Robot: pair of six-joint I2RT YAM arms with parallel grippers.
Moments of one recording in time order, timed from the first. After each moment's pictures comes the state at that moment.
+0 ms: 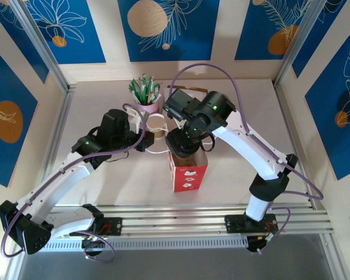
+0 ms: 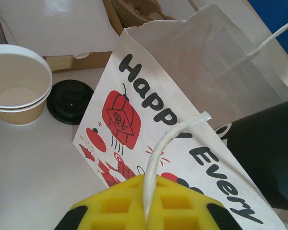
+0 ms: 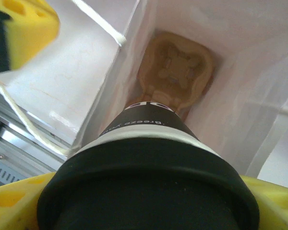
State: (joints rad) left arm -0.61 1.11 1.09 -0.58 0.29 -0.36; right arm 0.96 1.74 2.19 -1.71 0.13 0.37
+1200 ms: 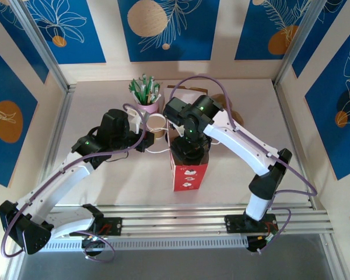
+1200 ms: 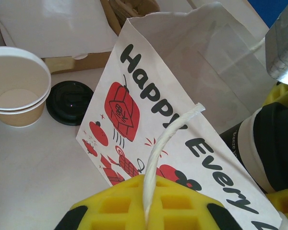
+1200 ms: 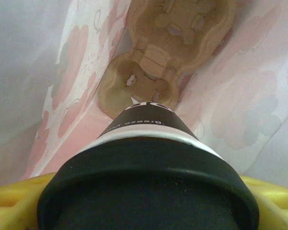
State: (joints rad) left arm -0.61 1.11 1.09 -0.58 0.30 -0.34; right arm 0.91 1.75 1.98 -1.69 0.06 0.32
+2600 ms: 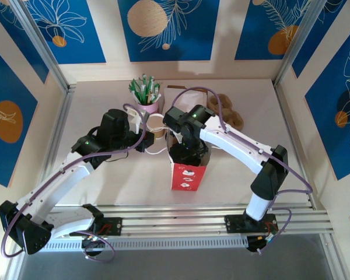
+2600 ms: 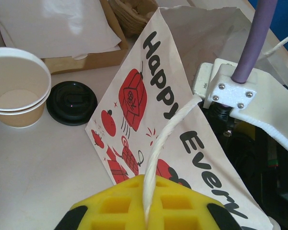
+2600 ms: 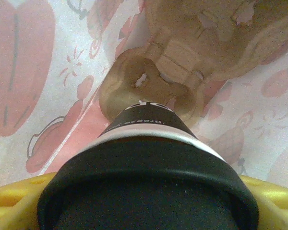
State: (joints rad) left arm -0.60 1.11 1.09 -0.58 0.30 -0.33; right arm 0.87 1.72 1.72 -1.49 -0.02 0.38
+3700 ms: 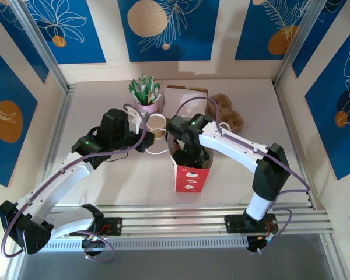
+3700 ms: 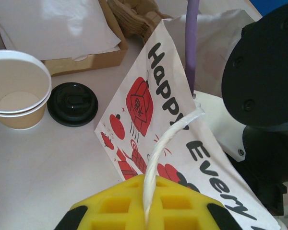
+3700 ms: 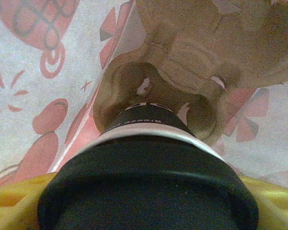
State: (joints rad) left arm -0.60 1.11 1.09 -0.58 0.30 -0.31; right arm 0.85 1.70 1.50 -1.35 -0.06 0.42
